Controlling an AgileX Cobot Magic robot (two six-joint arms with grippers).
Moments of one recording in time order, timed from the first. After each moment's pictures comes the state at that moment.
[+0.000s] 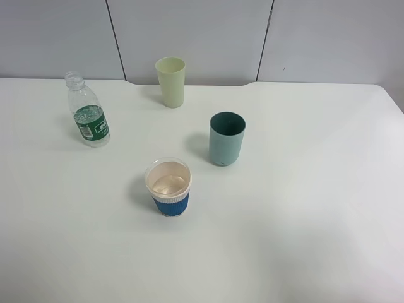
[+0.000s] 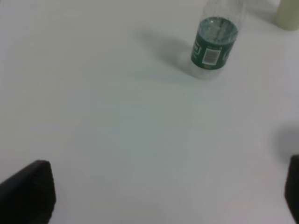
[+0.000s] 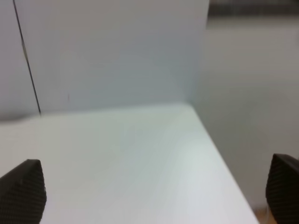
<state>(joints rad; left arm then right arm) 0.01 -0.01 -0.51 0.02 1.05 -0.11 -0.04 0.00 -0.62 -0.19 0.90 0.06</state>
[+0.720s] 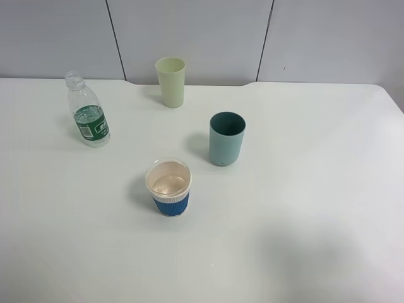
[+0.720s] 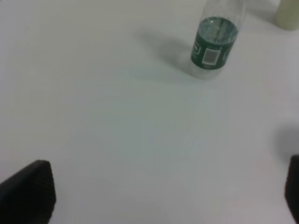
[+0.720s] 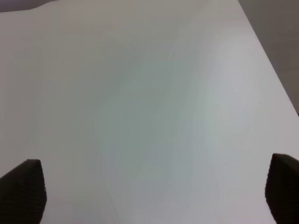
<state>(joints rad) 0.01 -0.01 -0.51 0.02 1.05 -0.11 -0.04 0.00 -0.51 -0.07 1.06 0.03</state>
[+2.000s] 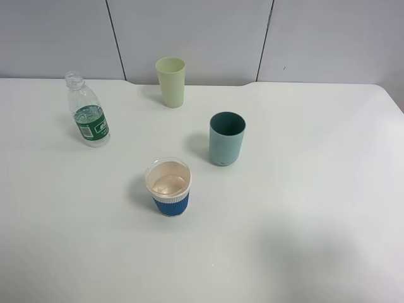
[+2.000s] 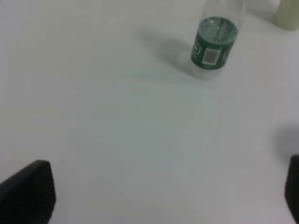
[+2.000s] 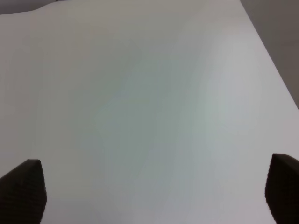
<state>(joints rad) 0.01 -0.01 -0.51 0.02 1.05 -0.11 -0.06 0.00 -0.51 -0.05 1.06 0.03</state>
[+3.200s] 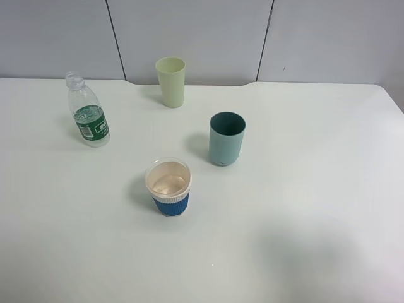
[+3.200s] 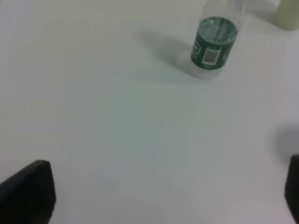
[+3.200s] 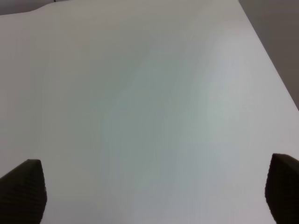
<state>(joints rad) 0.01 -0.01 -0.51 0.02 1.05 -0.11 -0.06 0.00 -0.51 -0.05 1.06 0.03</state>
